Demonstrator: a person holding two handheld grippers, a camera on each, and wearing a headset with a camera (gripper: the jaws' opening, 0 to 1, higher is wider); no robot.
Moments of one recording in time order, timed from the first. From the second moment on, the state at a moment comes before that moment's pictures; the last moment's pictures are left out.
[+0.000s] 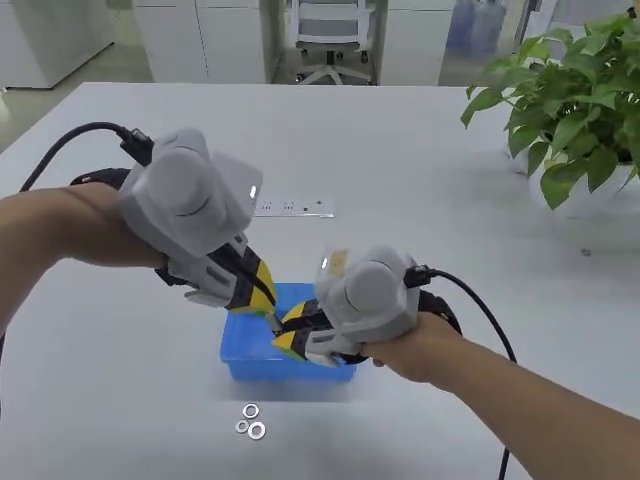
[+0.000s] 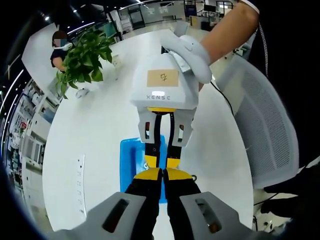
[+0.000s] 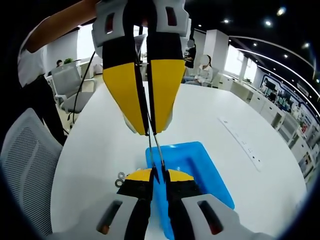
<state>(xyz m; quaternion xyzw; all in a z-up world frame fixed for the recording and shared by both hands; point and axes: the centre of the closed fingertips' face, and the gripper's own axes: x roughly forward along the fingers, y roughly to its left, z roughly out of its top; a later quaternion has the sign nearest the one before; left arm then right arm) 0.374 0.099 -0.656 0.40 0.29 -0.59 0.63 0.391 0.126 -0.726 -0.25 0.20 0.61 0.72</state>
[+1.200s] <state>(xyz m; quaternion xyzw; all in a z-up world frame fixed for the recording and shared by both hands) 0.321 0.108 -0.697 0.38 0.32 -0.60 0.62 0.330 0.139 -0.768 -0.25 0.22 0.65 0.69</state>
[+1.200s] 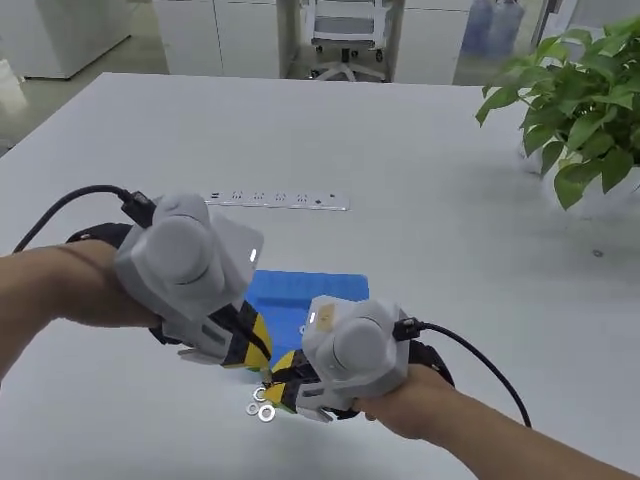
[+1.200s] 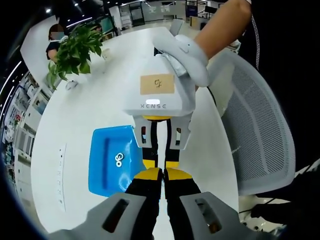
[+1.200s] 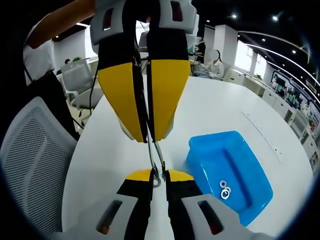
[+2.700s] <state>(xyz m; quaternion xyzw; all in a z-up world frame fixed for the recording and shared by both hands) 0.324 0.112 -0.723 0.34 0.34 -0.61 0.63 0.320 0.145 -0.800 -0.23 0.26 0.66 0.67</state>
